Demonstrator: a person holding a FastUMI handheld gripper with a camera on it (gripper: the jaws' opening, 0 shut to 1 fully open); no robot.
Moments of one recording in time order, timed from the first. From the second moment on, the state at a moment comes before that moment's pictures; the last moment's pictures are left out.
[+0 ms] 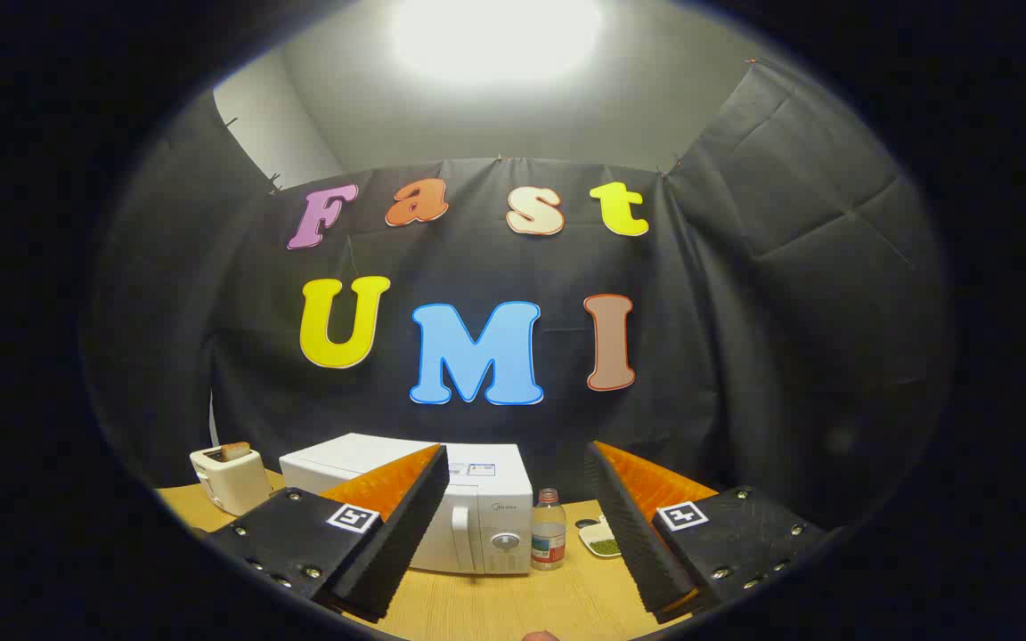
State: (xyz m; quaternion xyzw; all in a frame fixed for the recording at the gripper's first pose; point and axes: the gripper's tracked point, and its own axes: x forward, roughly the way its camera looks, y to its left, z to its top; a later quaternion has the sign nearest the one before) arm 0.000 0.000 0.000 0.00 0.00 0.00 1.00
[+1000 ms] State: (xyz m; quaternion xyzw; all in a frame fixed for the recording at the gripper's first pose) arm 0.023 0.020 -0.024 0.02 0.02 0.03 1.00
